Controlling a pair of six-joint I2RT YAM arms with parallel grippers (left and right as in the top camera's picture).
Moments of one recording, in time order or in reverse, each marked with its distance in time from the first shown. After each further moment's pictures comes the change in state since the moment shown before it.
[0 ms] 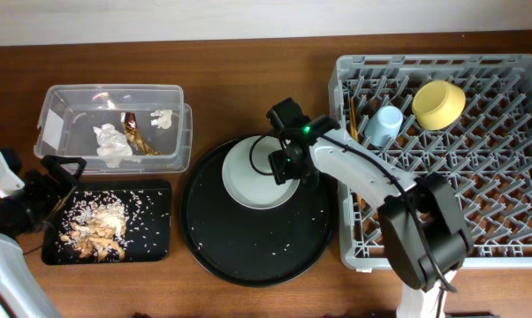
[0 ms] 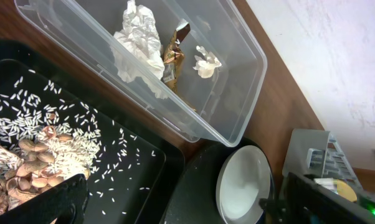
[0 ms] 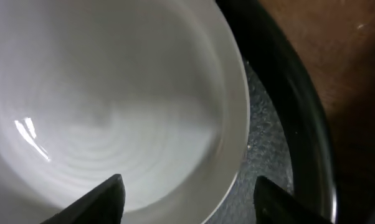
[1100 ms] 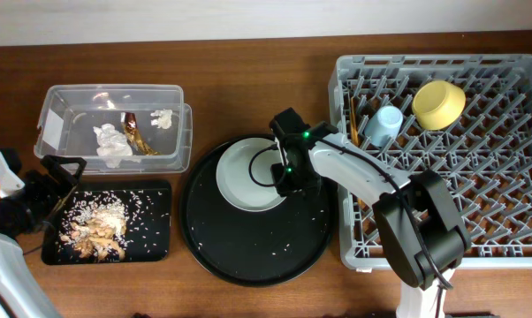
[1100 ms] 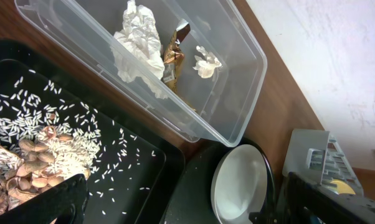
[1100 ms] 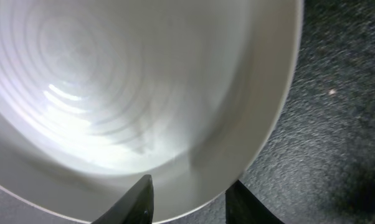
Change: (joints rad) left arm 0.000 0.000 0.000 0.000 0.000 0.000; right arm 0.000 0.012 -0.048 -0.047 -0.182 0.045
